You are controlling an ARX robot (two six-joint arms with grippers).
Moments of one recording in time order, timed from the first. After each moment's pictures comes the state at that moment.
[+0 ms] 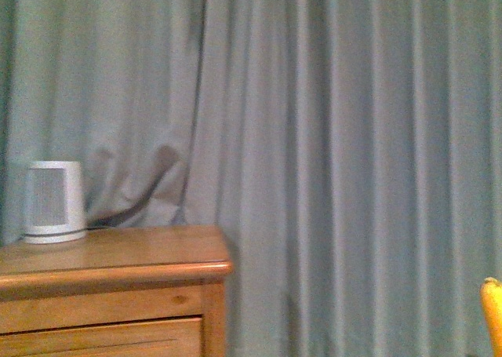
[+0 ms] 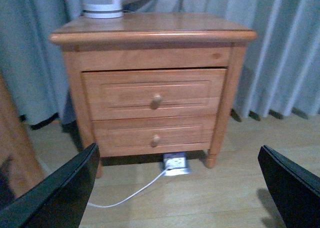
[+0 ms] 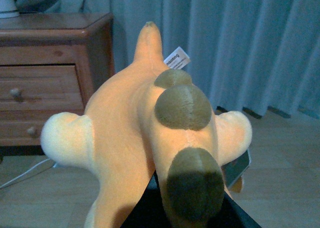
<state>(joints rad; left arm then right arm) 0.00 0.00 0.01 0.00 0.00 0.00 0.00 0.01 0.01 -0.01 -0.01 0.00</state>
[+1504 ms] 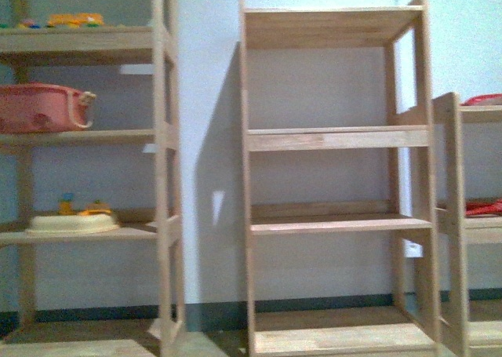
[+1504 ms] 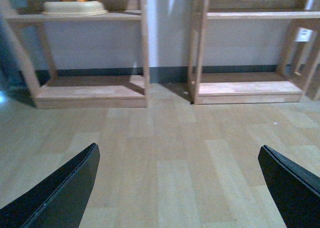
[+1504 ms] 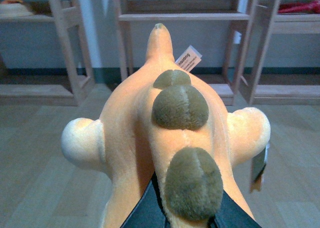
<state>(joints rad) 0.00 0.00 0.01 0.00 0.00 0.00 0.00 0.01 0.01 -0.01 0.01 0.00</state>
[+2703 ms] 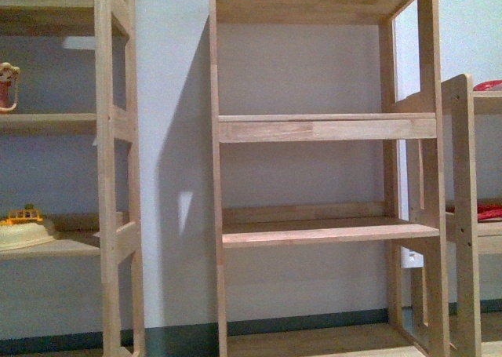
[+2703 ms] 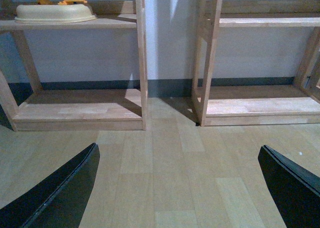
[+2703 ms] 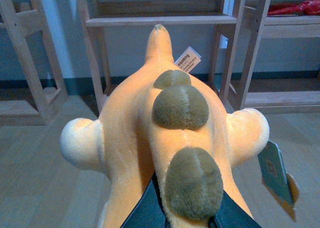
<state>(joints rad) 0.00 0.00 0.01 0.00 0.00 0.00 0.00 0.00 0.01 -0.01 0.00 0.00</state>
